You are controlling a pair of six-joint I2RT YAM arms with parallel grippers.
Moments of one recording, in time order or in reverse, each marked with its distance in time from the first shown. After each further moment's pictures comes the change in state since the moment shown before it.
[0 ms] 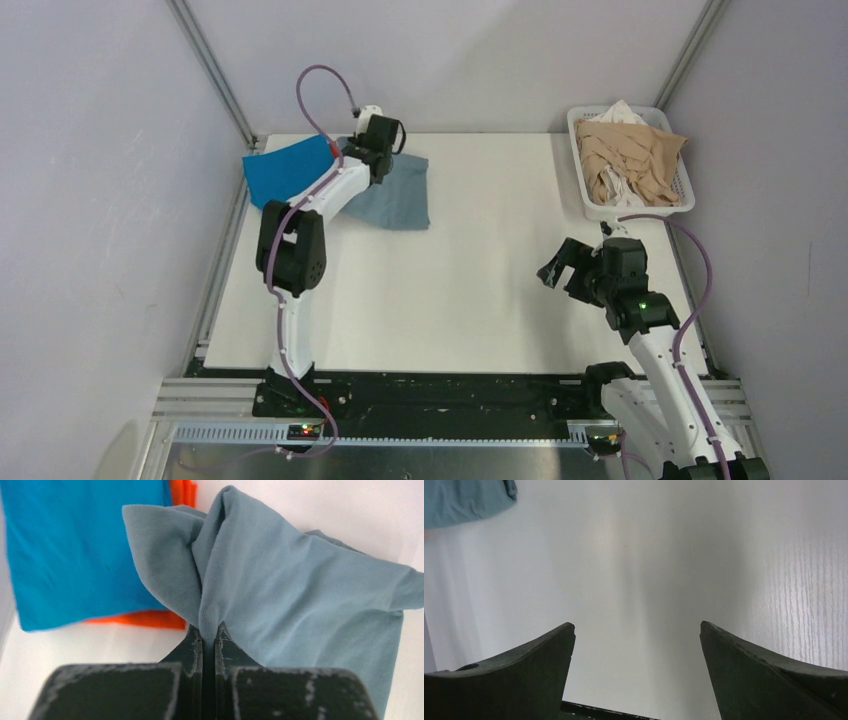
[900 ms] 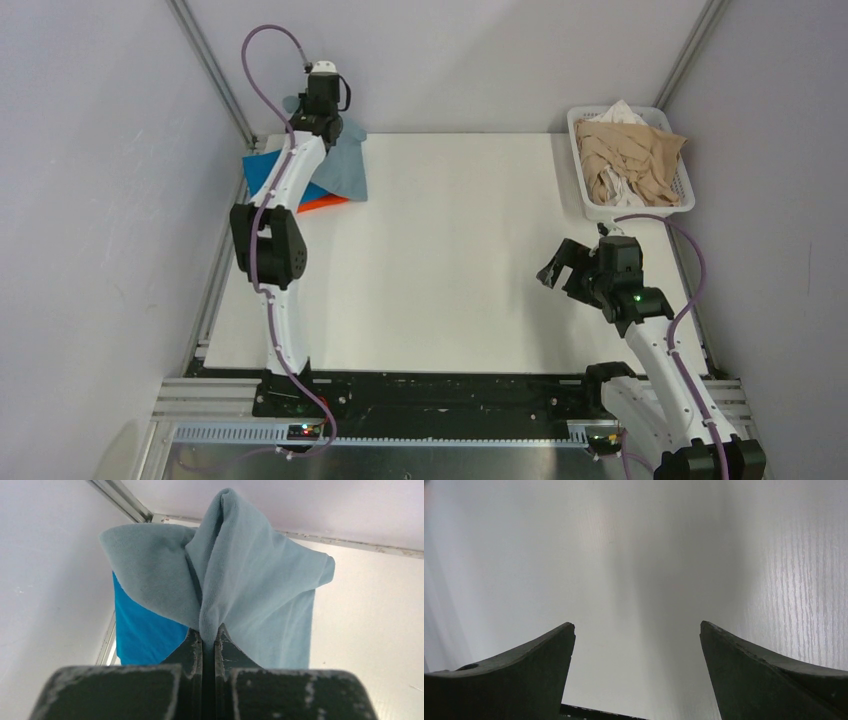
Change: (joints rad) left arm 0.237 0.057 0.330 -0.027 0.107 0.322; right arm -0.014 0.066 -0.025 0.030 -0.003 0.000
